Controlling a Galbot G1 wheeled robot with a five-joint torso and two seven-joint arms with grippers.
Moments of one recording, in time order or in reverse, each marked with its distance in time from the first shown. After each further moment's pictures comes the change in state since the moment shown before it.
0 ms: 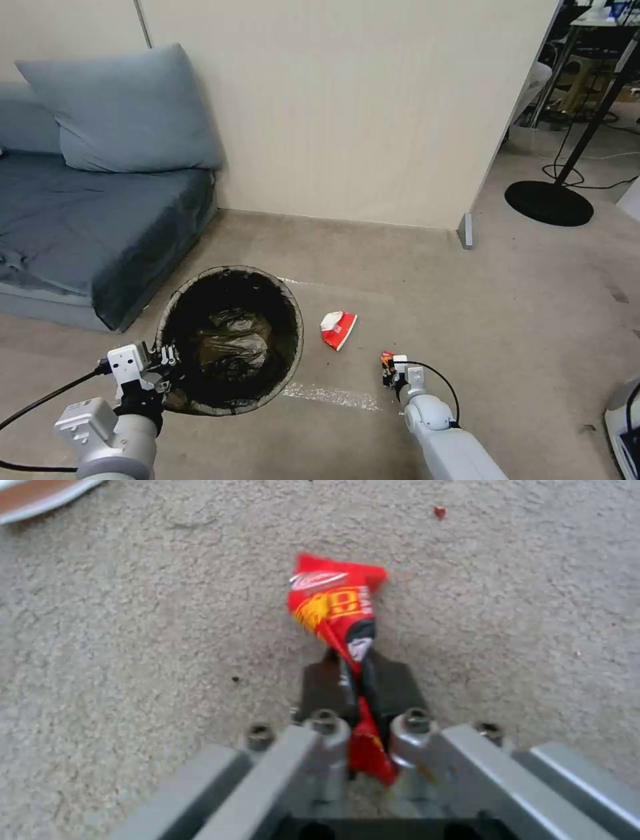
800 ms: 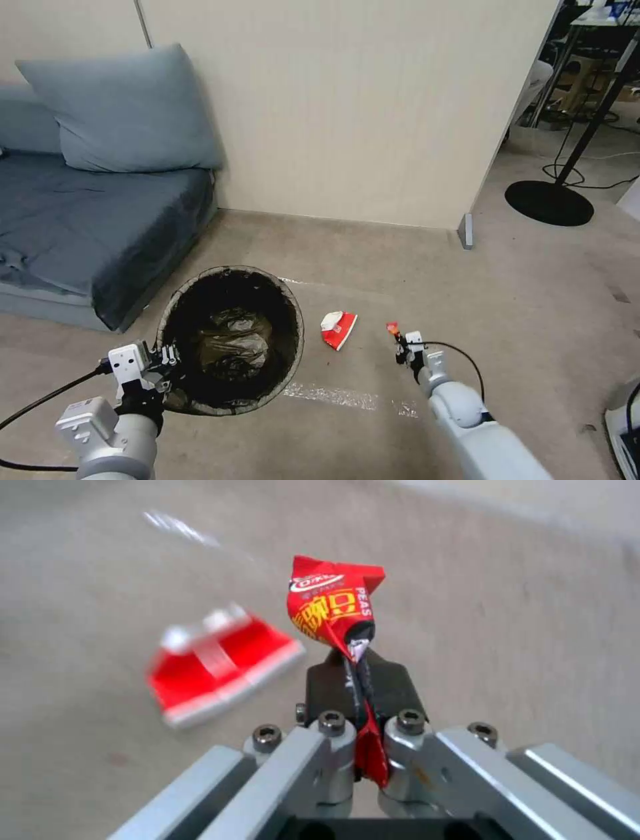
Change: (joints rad) left arm -0.002 0.010 0.002 0.000 0.000 0.028 -0.011; right arm -0.144 -0.277 -0.041 0.568 0.046 -0.010 -0.054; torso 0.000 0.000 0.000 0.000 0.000
